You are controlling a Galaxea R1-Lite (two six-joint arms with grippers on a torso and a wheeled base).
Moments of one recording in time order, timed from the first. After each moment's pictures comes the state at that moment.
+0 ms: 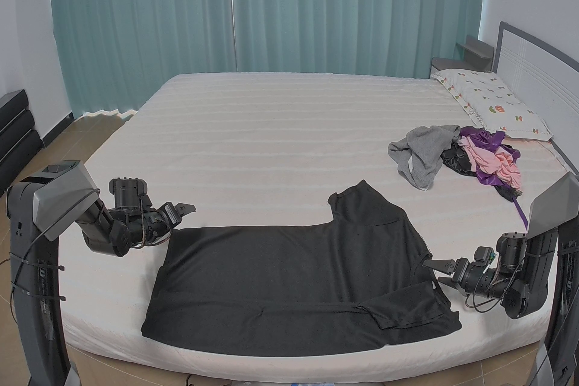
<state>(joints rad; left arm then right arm) 0.02 2.44 -1.10 -0.76 -0.28 -0.59 -0.08 2.44 -0.29 -1.55 0.62 0.62</state>
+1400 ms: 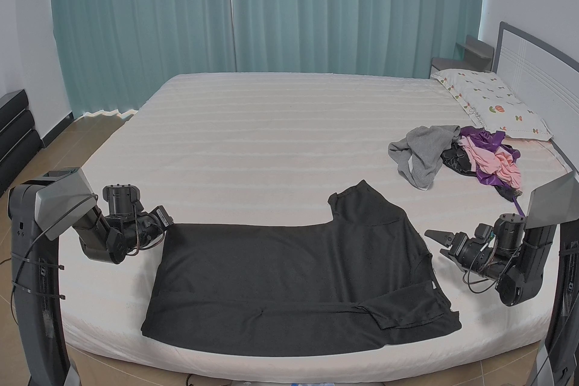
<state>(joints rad) 0.05 2.48 -1.06 -0.87 -0.23 -0.59 -0.04 2.40 -0.42 -1.55 0.48 0.70</state>
